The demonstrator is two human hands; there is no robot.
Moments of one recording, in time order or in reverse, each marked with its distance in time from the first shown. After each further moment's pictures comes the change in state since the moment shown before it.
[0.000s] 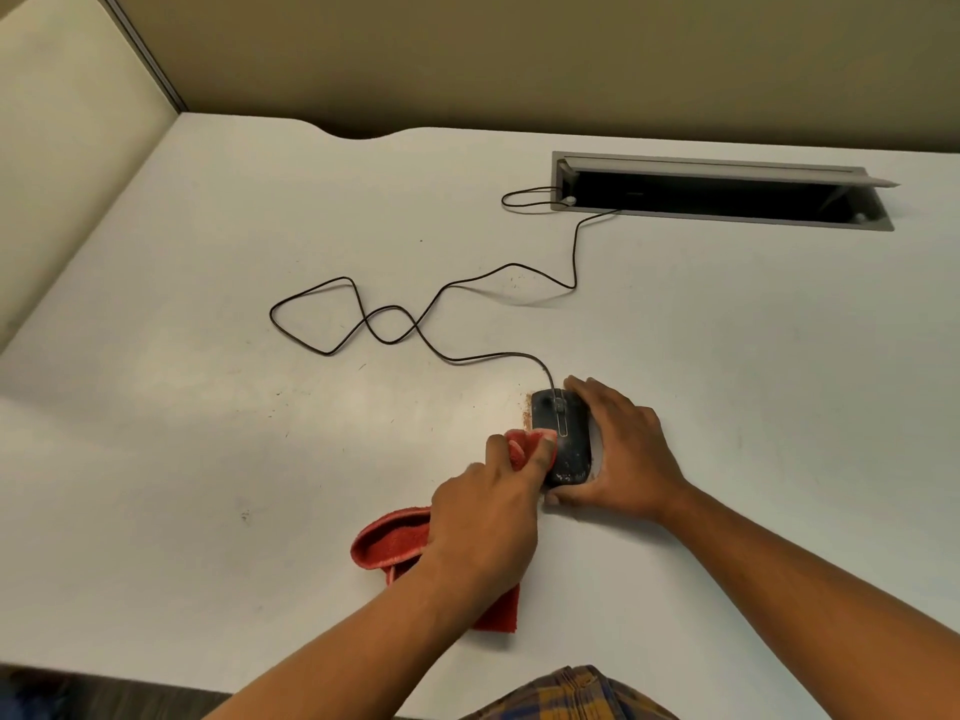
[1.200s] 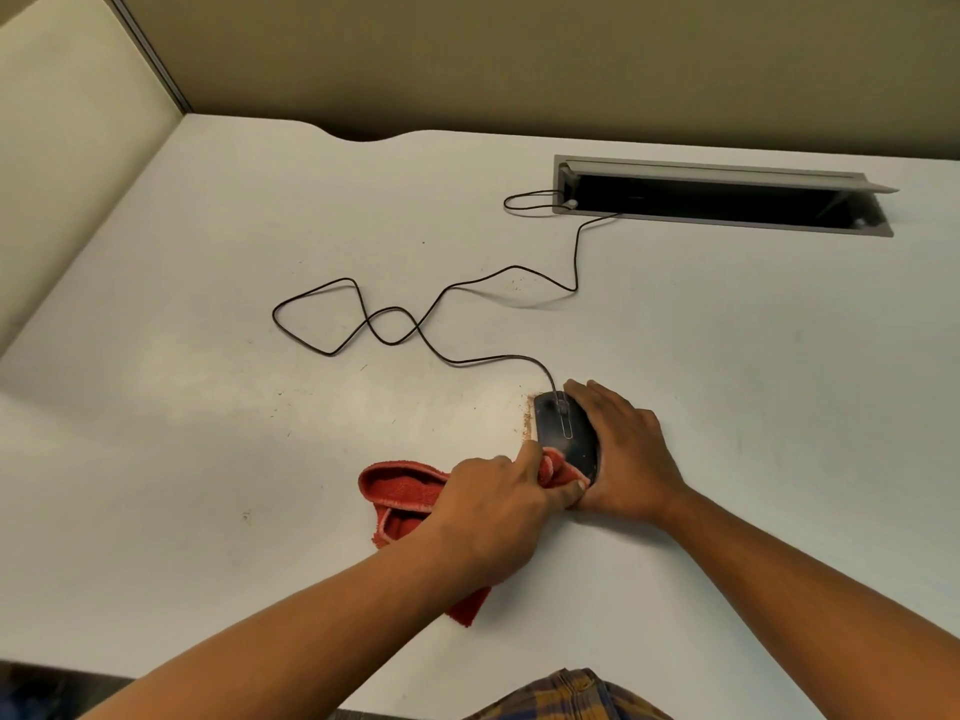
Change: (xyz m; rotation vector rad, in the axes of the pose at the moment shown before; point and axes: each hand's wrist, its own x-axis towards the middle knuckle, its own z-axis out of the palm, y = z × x) left_hand 0.008 -0.006 -0.023 0.151 -0.101 0.369; right_hand -0.003 -0.001 -0.001 -0.016 0.023 -0.051
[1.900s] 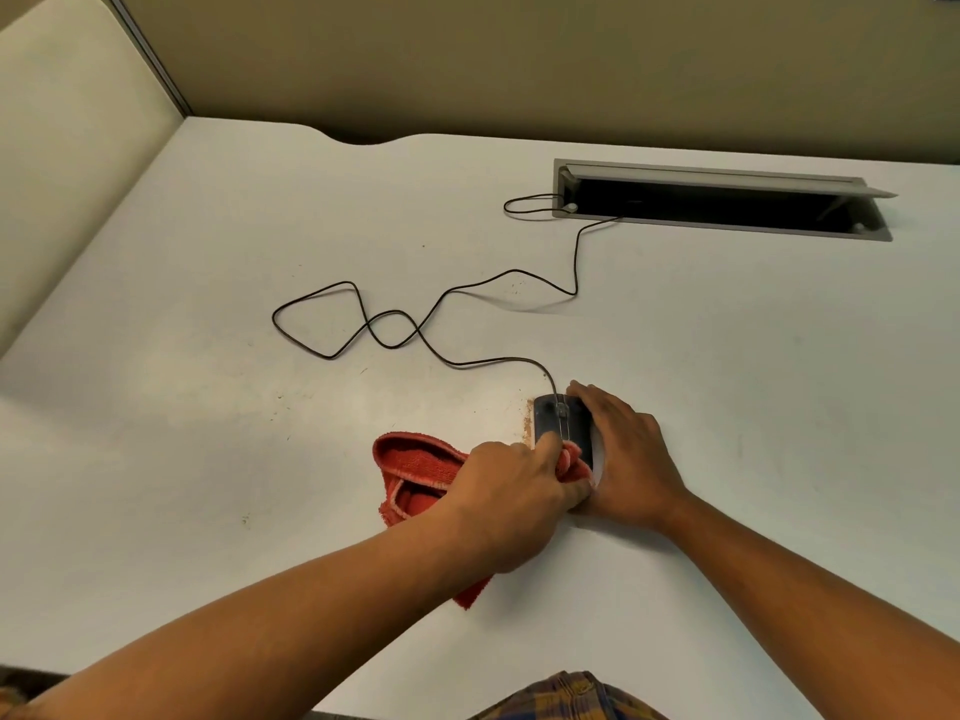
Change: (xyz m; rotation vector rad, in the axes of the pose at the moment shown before) left_hand 0.013 0.003 -0.022 0.108 -0.037 0.083; right_hand 0.002 0.005 0.004 0.046 0.021 0.012
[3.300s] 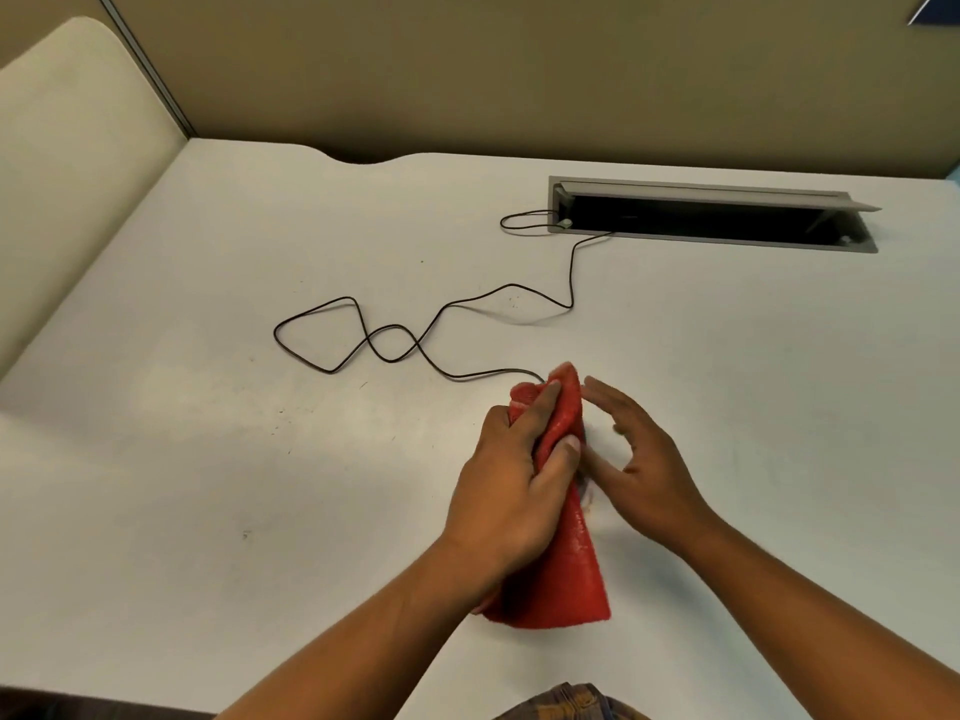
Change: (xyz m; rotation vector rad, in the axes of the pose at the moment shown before) left_hand -0.009 0.012 -0.013 -1.030 0.432 -0.455; right_hand -0.016 -0.039 -0.037 0.476 0.132 0.067
